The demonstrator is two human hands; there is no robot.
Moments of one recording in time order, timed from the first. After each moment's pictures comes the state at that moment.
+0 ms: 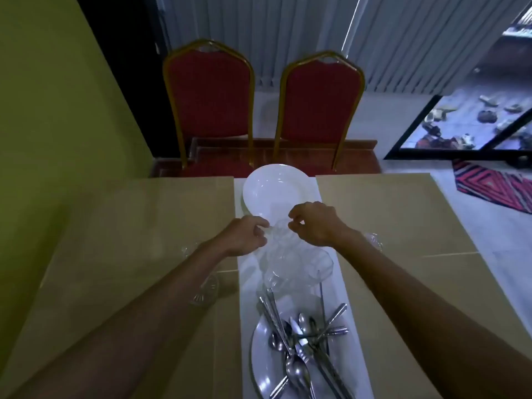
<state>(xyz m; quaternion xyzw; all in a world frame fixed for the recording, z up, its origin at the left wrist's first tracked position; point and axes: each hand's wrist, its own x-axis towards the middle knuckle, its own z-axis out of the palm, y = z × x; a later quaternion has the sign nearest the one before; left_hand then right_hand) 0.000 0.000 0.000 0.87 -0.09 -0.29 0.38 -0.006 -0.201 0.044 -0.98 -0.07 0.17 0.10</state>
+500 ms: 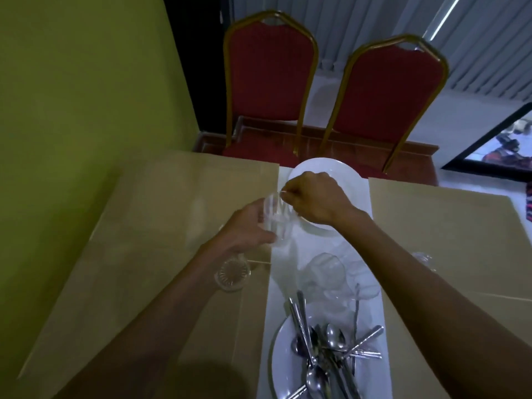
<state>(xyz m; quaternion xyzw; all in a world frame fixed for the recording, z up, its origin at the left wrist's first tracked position) -0.014 0.058 0.003 0.83 0.03 -0.20 0.52 0.042 -0.107 0.067 -0.96 -0.17 0.12 0.17</state>
